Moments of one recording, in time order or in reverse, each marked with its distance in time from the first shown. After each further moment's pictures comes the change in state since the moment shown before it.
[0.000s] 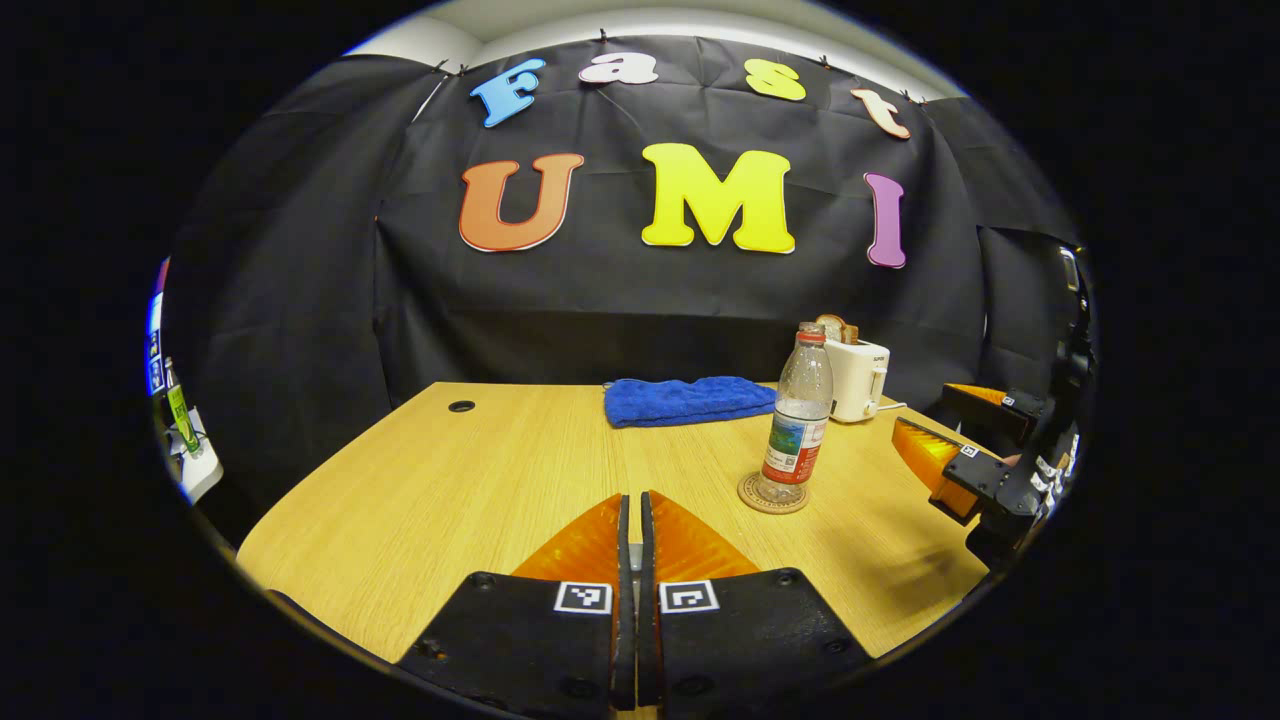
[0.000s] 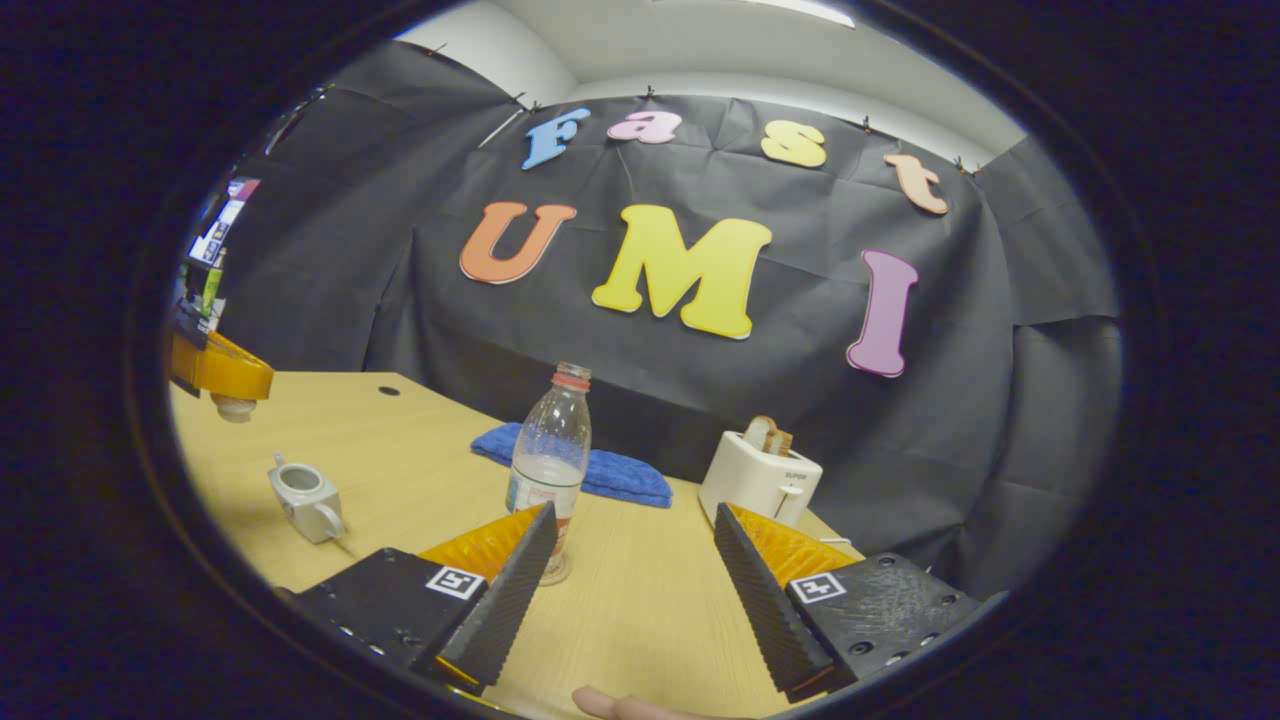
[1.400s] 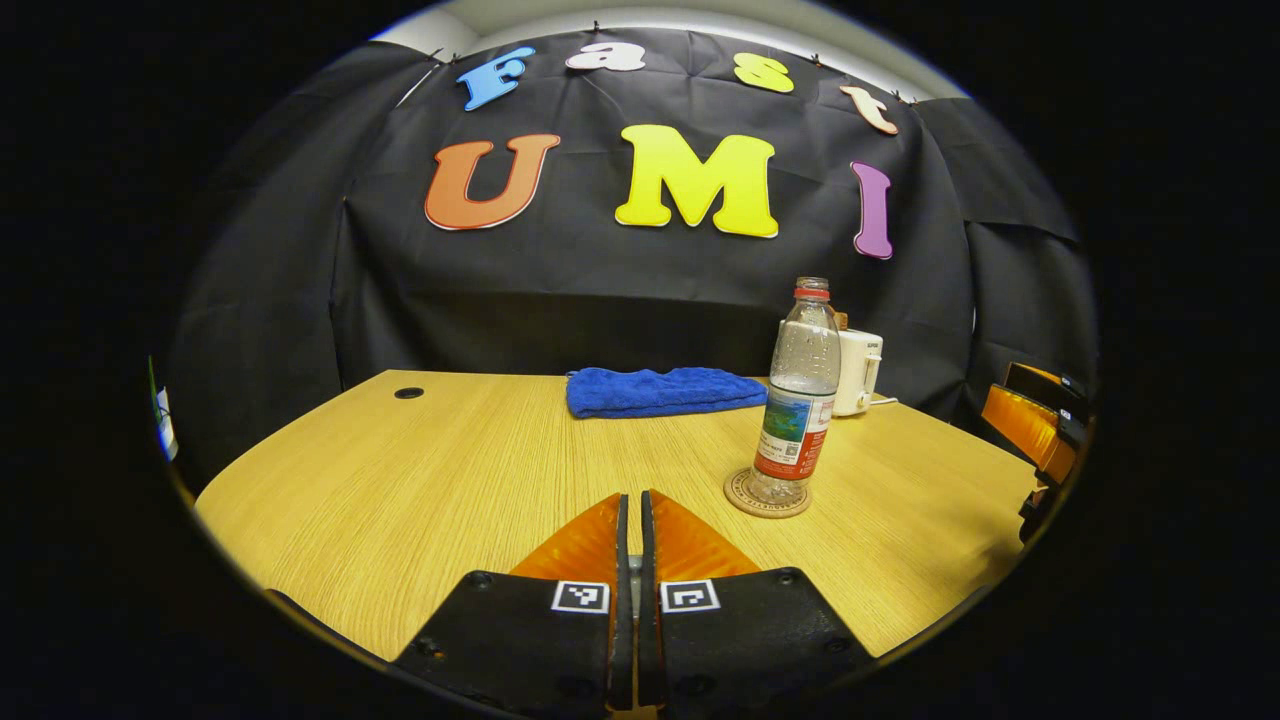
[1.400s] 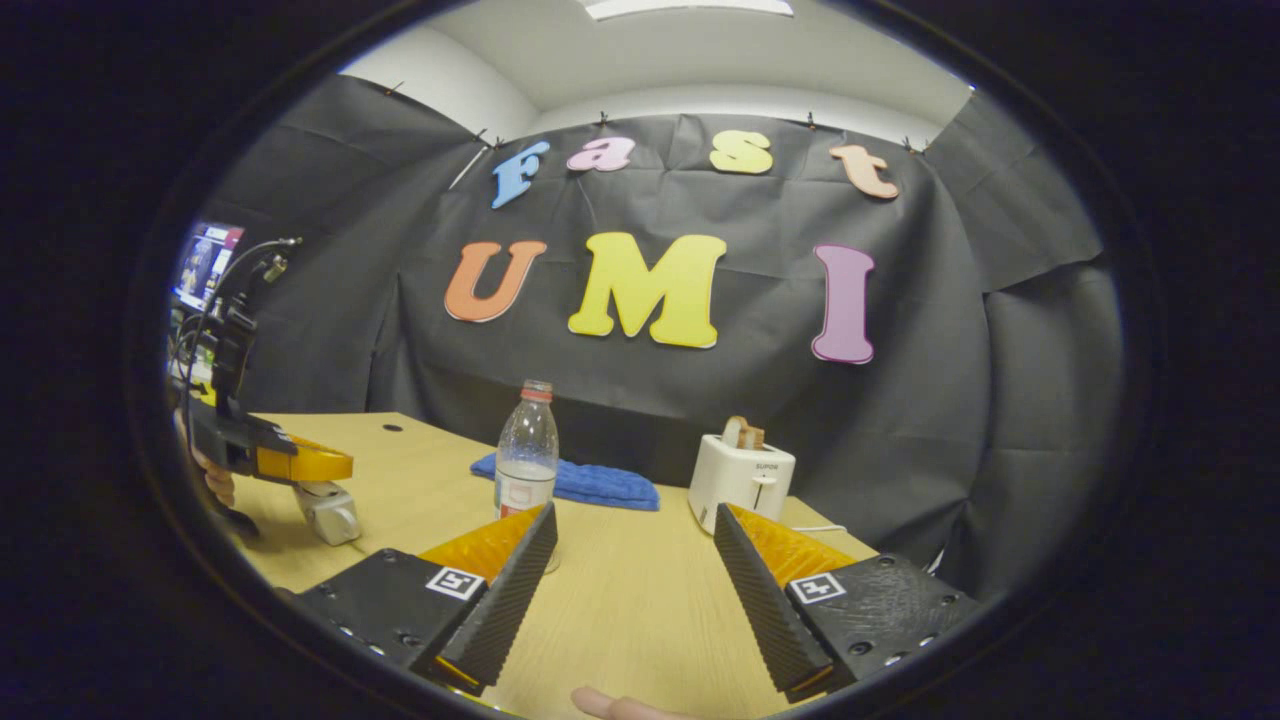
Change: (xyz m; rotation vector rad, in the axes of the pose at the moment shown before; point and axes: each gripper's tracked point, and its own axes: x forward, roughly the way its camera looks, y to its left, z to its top) left arm 0.063 -0.016 -0.032 -0.006 -0.030 -0.064; right arm -0.037 -0.035 -0.008 0.142 -0.065 0.014
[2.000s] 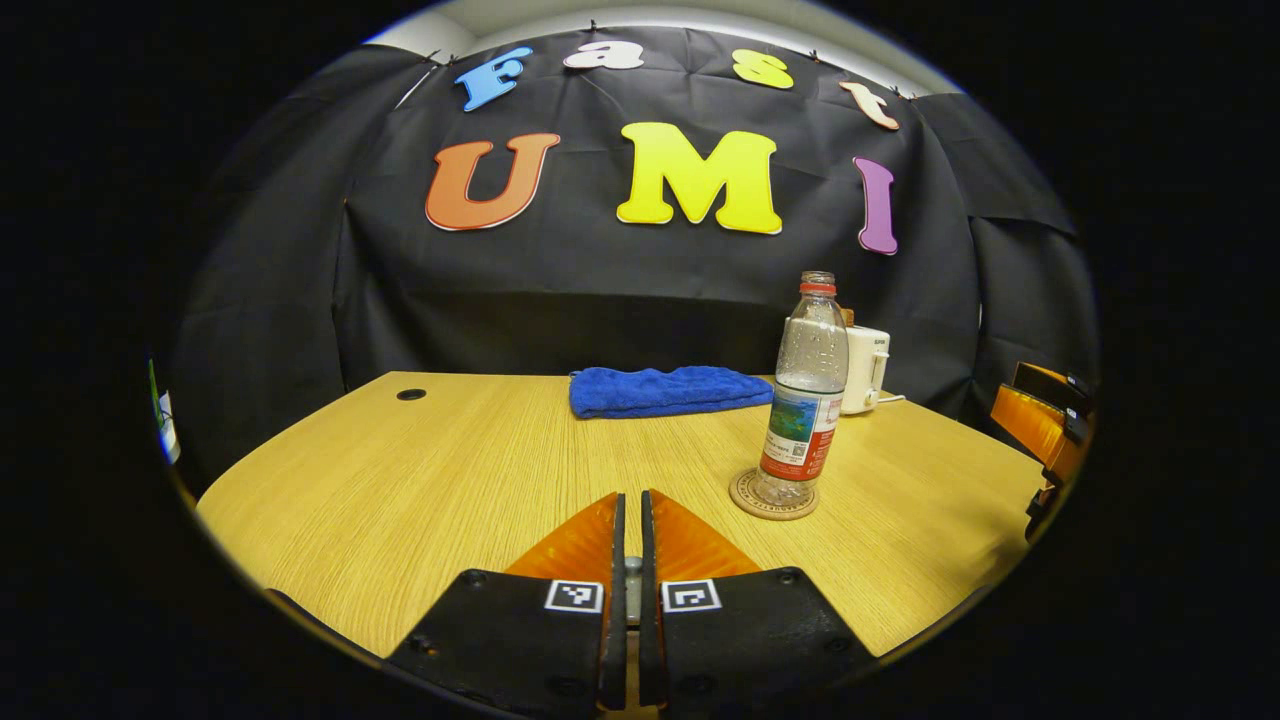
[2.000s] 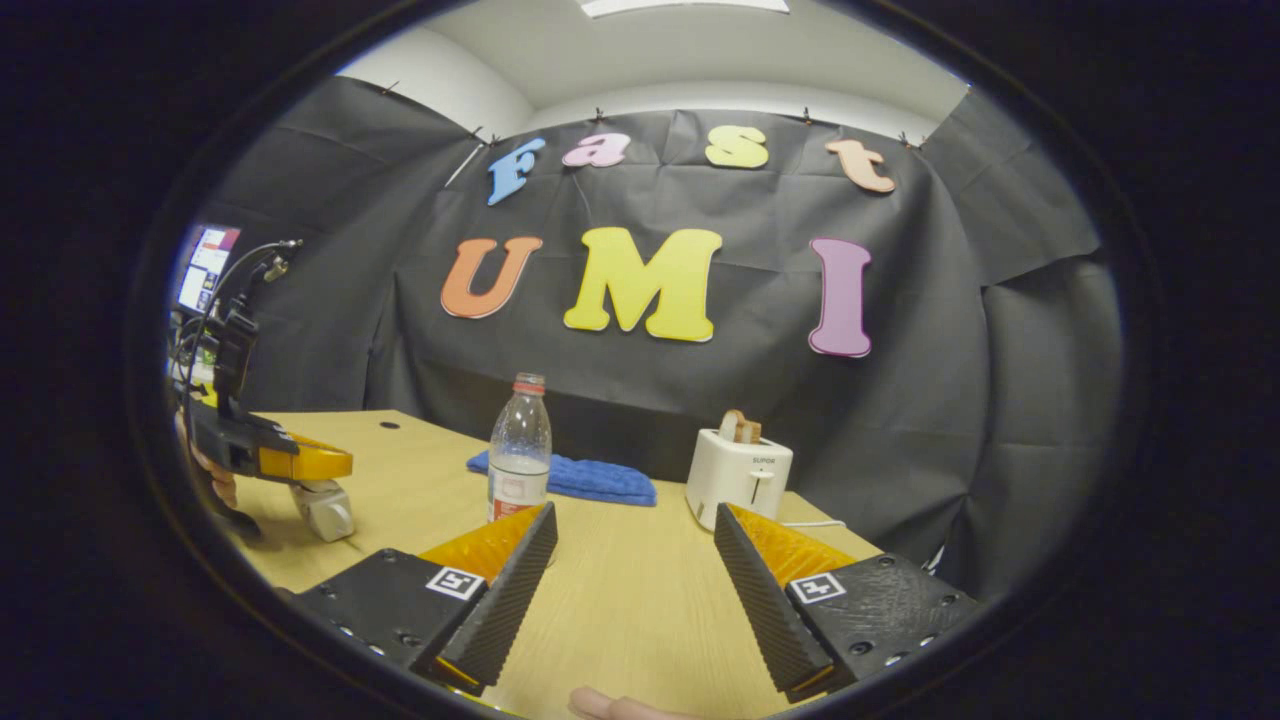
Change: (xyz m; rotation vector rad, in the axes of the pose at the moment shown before) left arm 0.003 -0.005 -0.007 0.018 0.023 -0.004; right arm 0.001 -0.004 -0.004 -0.005 0.013 -0.006
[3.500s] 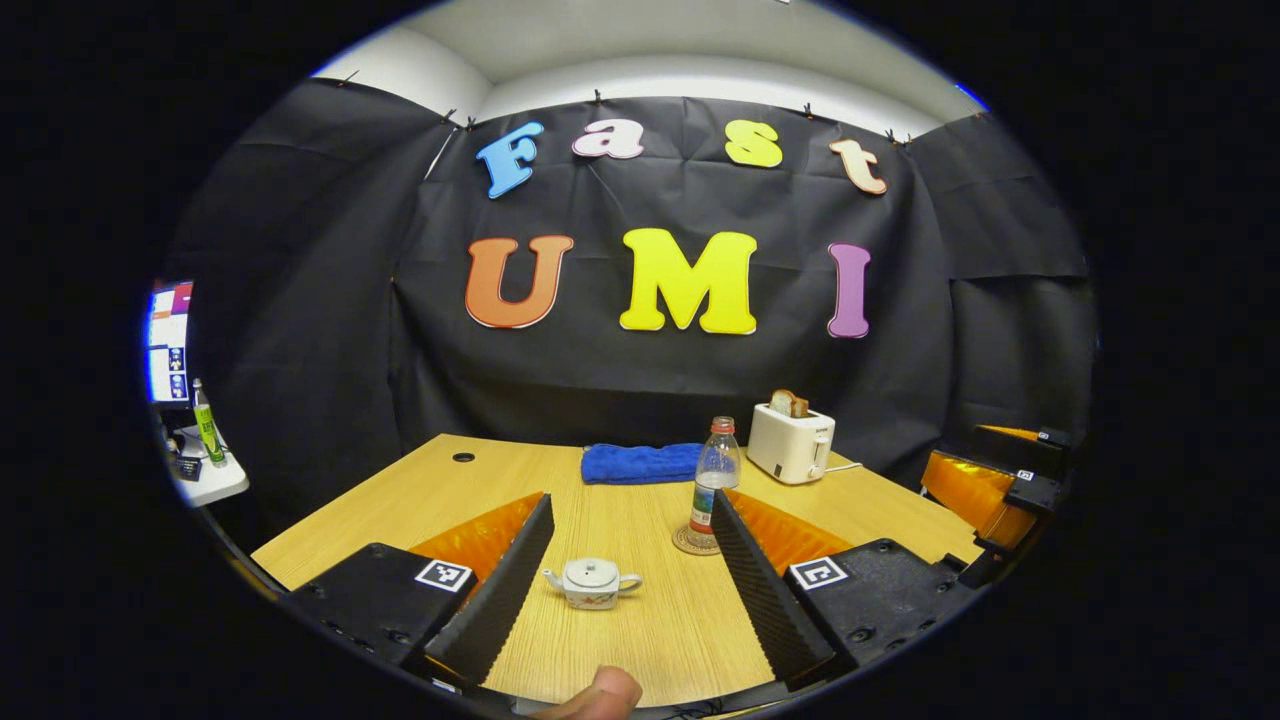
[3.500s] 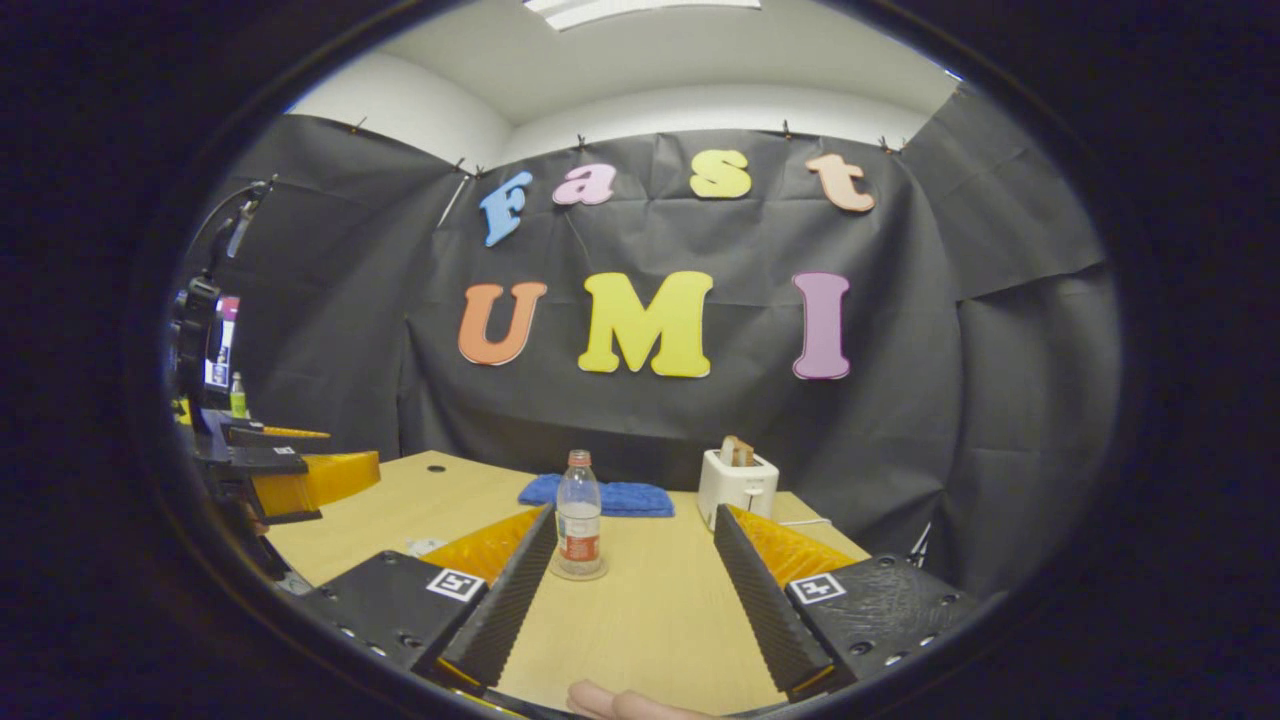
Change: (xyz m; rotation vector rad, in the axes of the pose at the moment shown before) left arm -0.179 -0.053 0.122 -0.034 -0.182 0.086; right arm -0.126 0.016 0.111 0.081 0.023 0.004
